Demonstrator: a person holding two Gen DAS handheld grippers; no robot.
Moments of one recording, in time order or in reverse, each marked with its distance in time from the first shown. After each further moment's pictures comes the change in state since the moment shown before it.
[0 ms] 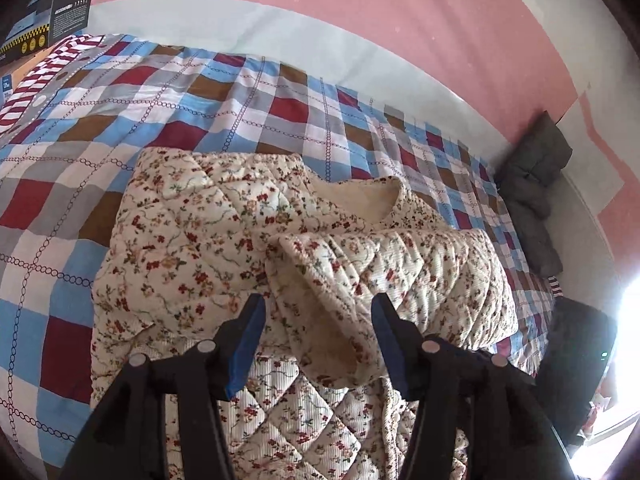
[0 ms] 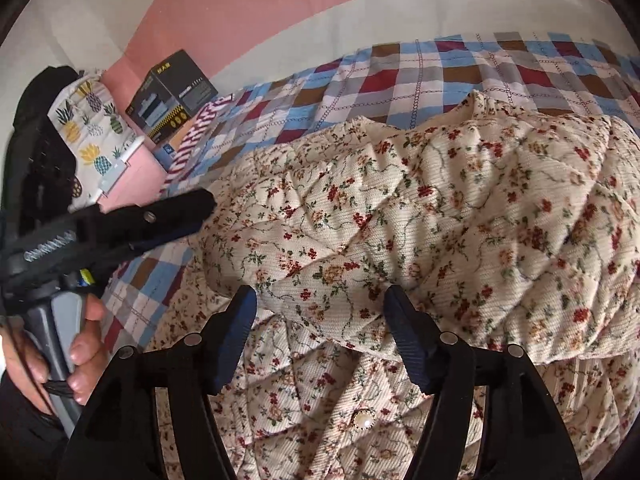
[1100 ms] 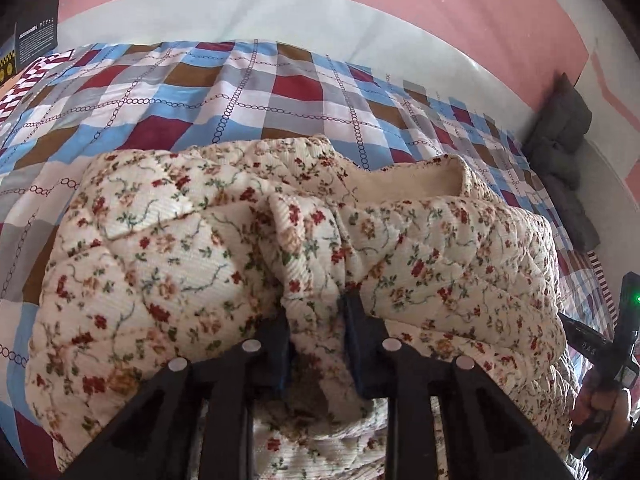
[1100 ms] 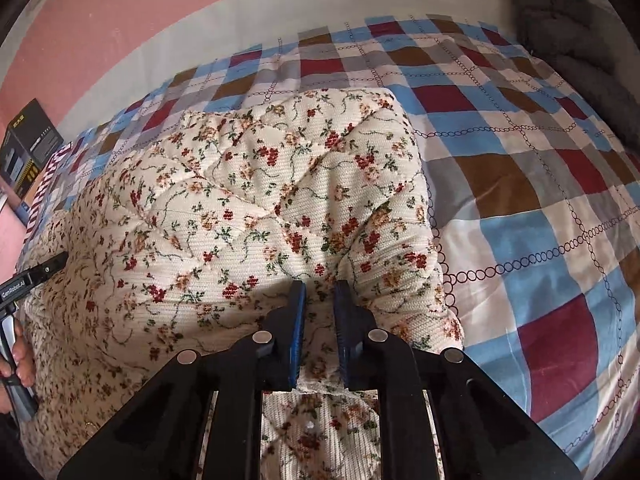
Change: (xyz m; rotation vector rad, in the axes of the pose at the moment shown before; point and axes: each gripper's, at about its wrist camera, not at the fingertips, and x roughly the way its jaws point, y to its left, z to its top) left arm 0.101 0.023 0.015 0.120 -0.021 0.063; right arm -0.029 -0.159 -0.004 0.171 -0.038 -0.497
